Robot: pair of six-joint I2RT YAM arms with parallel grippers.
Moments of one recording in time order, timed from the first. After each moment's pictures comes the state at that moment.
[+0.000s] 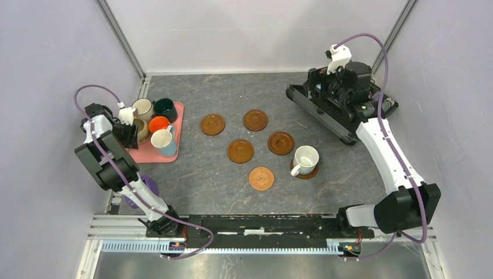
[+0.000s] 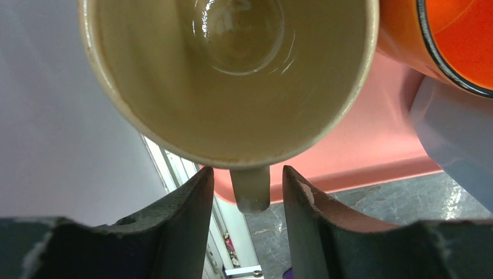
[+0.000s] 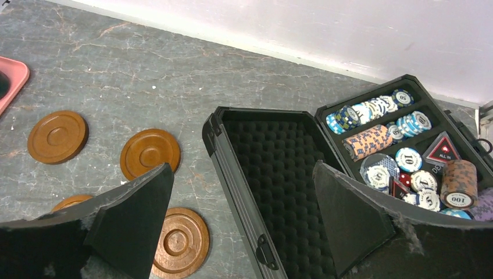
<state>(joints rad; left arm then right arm) 0.65 1.83 1.37 -0.81 0.29 0.83 0.18 1.34 1.31 -0.25 -0.14 -0.03</state>
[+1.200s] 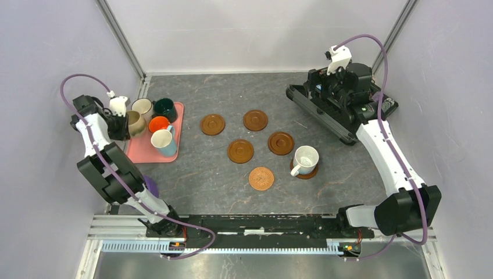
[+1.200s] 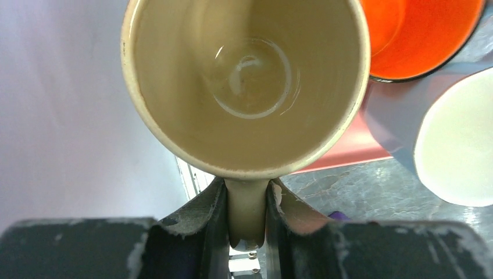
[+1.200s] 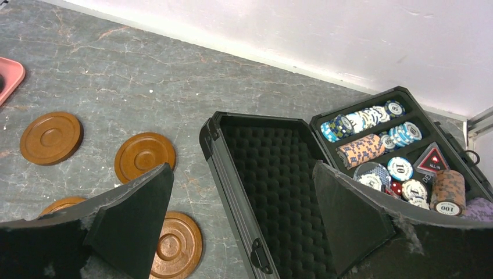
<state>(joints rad) 0.66 1.68 1.38 -0.85 0.34 0.79 0.18 1.33 1.29 -0.22 -0.14 -0.06</state>
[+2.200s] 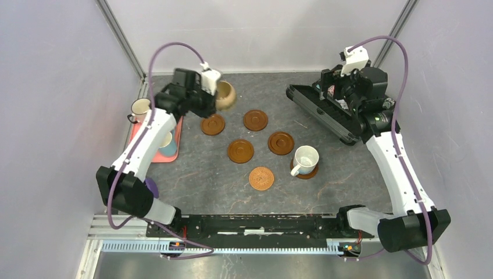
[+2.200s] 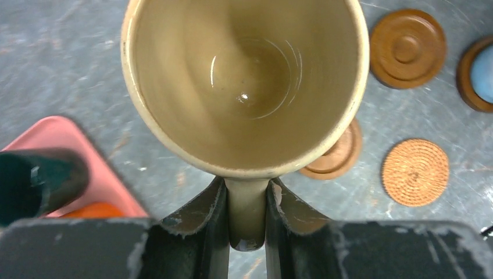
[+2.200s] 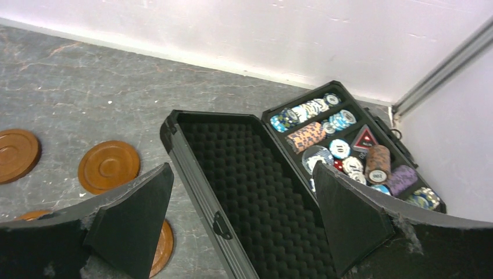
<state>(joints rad) -0.25 1.48 1.49 -0.75 0.26 0.25 0.16 1.20 1.28 -0.29 -0.01 -0.10</state>
